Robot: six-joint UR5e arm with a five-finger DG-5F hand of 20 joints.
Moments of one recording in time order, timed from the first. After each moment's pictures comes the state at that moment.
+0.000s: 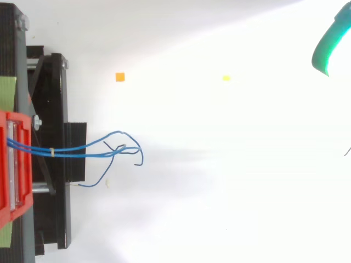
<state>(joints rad) 0.02 -1.65 -1.70 -2.97 -1.44 -0.32</state>
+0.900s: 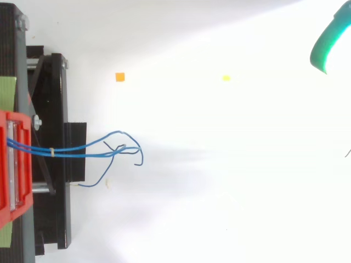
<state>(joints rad) 0.02 -1.65 -1.70 -2.97 -1.44 -0.32</state>
